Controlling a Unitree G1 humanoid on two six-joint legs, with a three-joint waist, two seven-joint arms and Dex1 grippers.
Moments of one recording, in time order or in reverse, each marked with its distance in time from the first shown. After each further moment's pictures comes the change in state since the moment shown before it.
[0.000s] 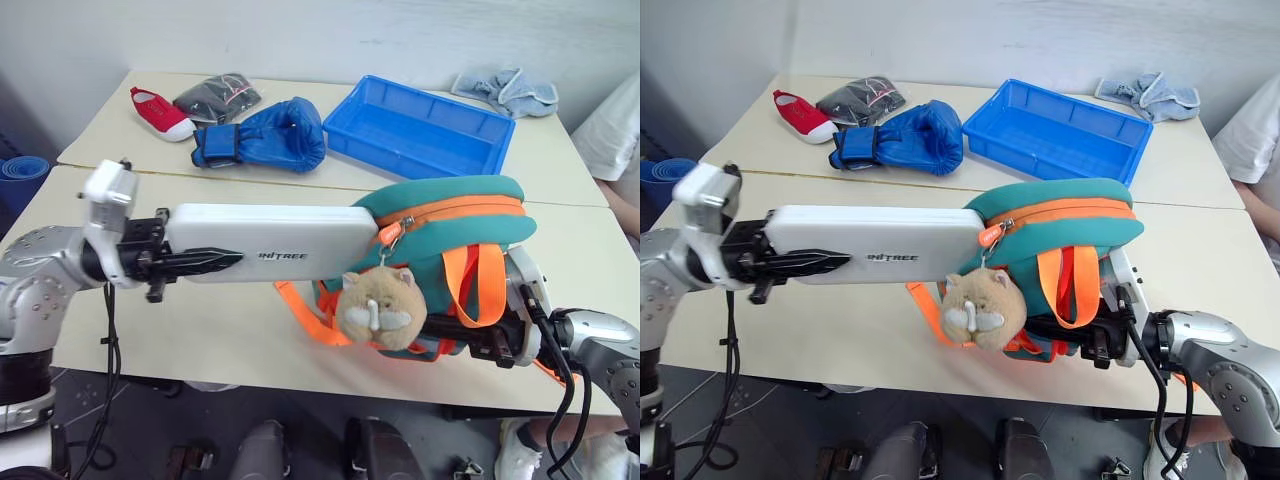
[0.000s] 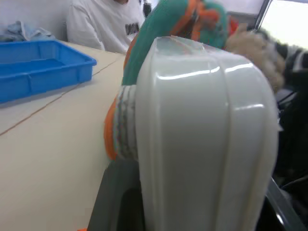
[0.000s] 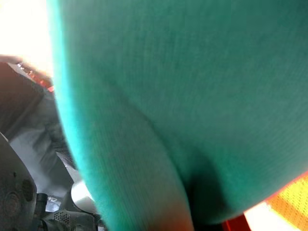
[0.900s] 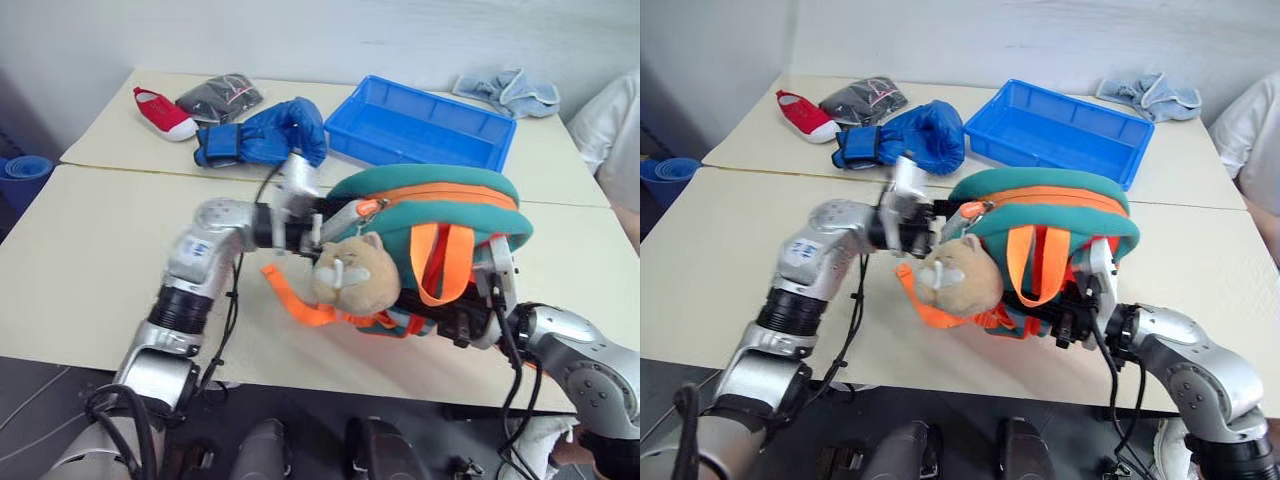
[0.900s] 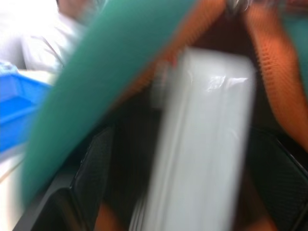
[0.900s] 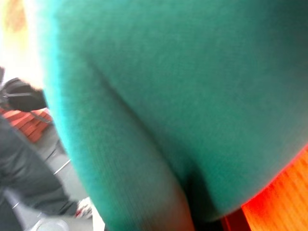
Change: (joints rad) left arm -0.329 -0.372 -0.210 0.322 0.192 -0.131 -0.027; right arm -0.088 0.205 0.099 -0.027 -0.139 -0.098 -0.212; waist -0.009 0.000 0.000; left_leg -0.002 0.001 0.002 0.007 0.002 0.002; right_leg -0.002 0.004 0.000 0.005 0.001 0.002
